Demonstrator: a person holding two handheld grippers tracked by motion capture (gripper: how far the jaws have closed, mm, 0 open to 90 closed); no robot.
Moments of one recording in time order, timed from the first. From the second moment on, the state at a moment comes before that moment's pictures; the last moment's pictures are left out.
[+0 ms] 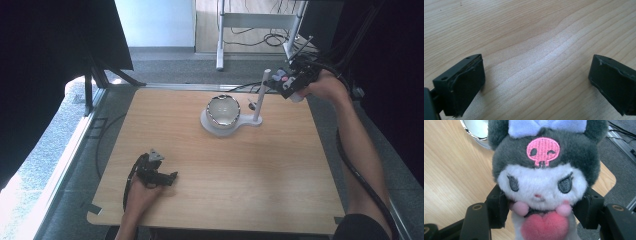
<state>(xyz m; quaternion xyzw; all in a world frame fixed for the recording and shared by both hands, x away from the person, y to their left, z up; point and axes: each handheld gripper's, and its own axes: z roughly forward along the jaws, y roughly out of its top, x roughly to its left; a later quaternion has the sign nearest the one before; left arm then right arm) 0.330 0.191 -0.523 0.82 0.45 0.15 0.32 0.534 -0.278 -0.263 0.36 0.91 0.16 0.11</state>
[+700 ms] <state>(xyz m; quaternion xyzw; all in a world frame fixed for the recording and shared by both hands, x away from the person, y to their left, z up) 0.330 0.191 -0.523 0.82 0.45 0.15 0.32 0.518 -0.267 -0.305 0.34 0.92 0.15 0.06</state>
